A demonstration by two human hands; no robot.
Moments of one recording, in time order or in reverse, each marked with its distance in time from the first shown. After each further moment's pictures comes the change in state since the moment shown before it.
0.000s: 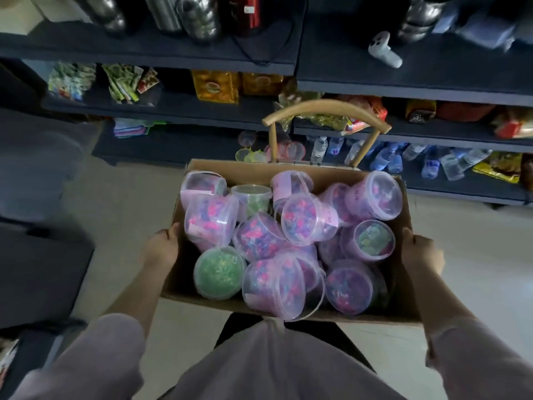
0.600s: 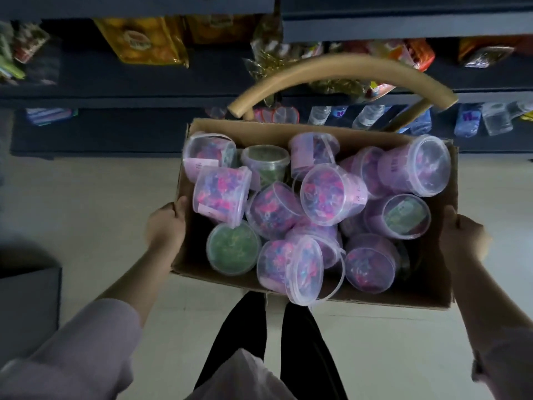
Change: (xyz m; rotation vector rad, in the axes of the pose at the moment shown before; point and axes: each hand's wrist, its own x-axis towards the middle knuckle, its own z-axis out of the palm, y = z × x) left_hand 0.228 0.124 0.152 0.217 -0.058 0.149; right_hand 0.204 -0.045 0.099 -0.065 0.094 0.171
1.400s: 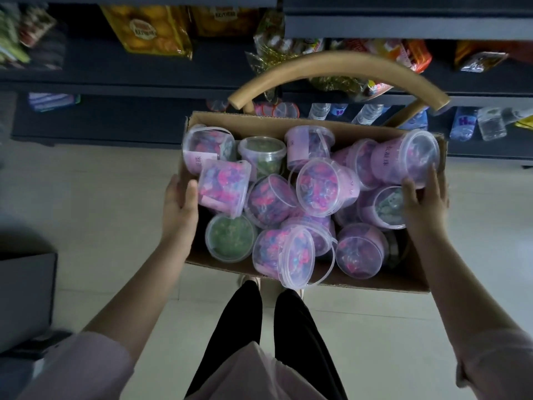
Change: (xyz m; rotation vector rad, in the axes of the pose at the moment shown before) left_hand -0.056 0.041 -0.016 -0.816 -0.026 0.024; right_hand -0.027 -0.058 -0.004 0.306 -0.059 -0.322
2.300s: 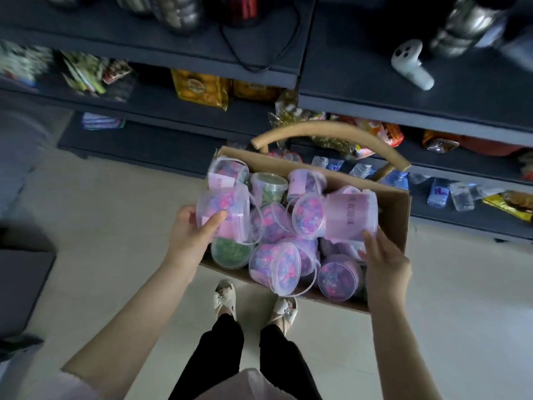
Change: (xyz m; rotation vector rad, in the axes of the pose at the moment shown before) left_hand -0.095 0.058 -0.034 -0.164 0.002 -0.078; right_hand -0.121 -0.051 -0.045 0.439 -0.003 -0.014
